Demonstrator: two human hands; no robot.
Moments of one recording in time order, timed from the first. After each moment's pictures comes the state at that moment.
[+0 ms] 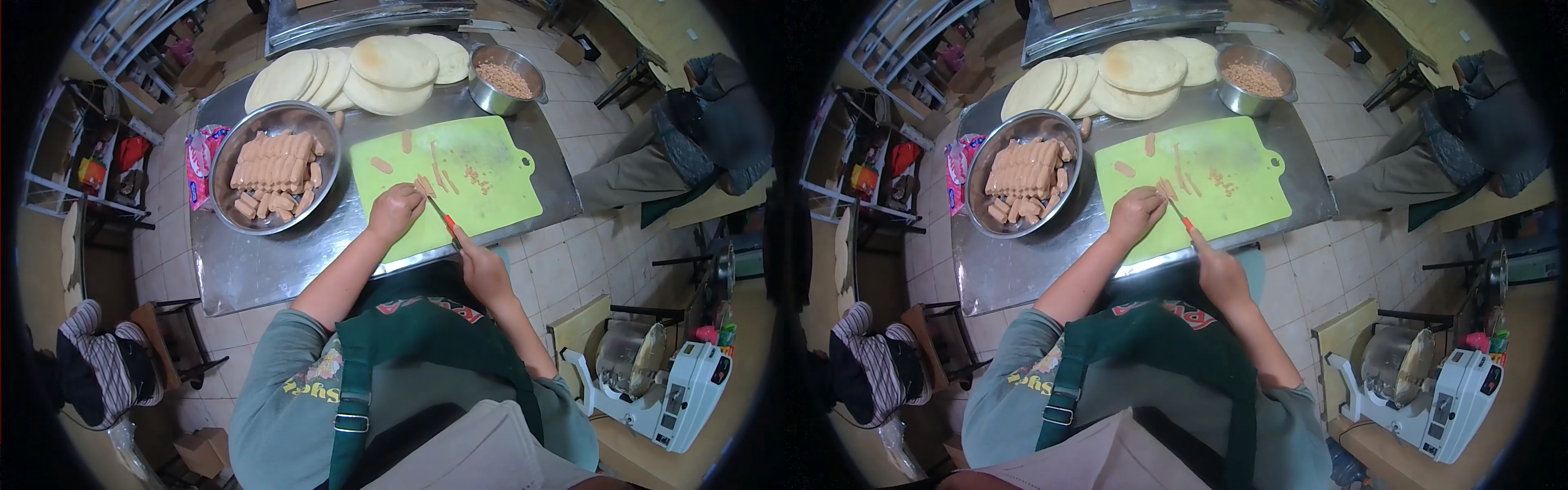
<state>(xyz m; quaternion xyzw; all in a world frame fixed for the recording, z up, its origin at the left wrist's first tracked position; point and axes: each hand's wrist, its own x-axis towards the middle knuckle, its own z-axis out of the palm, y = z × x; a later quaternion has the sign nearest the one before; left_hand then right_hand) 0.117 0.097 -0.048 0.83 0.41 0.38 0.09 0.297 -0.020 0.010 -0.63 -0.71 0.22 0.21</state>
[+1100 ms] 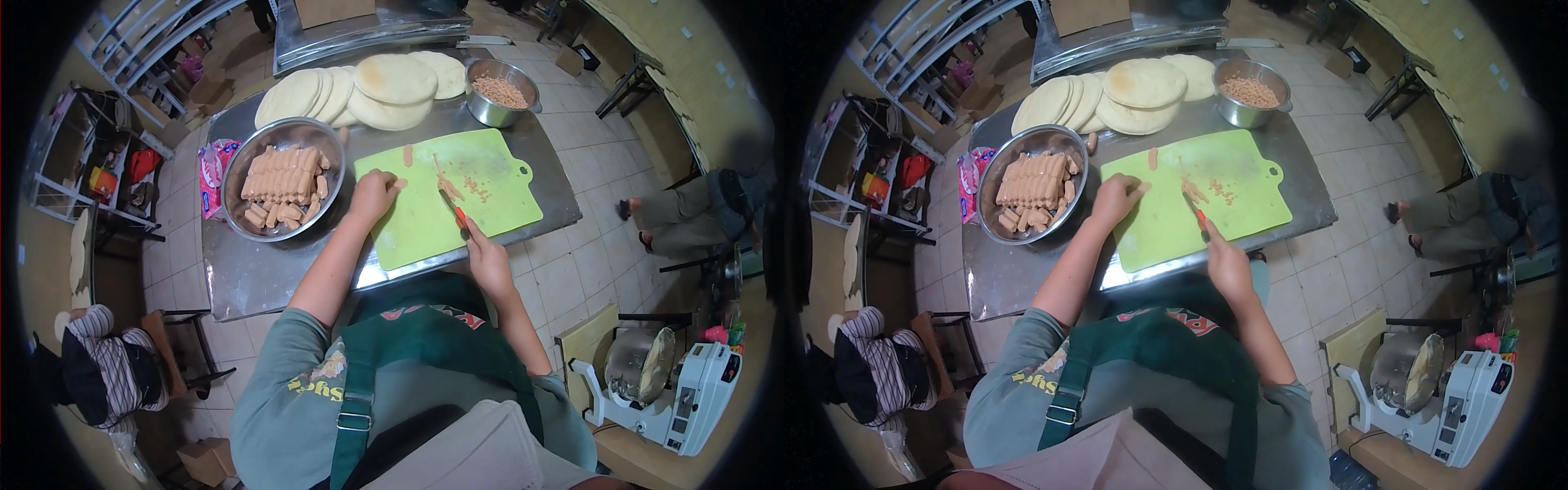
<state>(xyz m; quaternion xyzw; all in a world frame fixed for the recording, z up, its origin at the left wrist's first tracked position) 0.089 0.137 -0.023 0.74 0.59 0.25 0.22 0.304 -0.003 0.001 -0.67 -0.64 0.25 0.28</state>
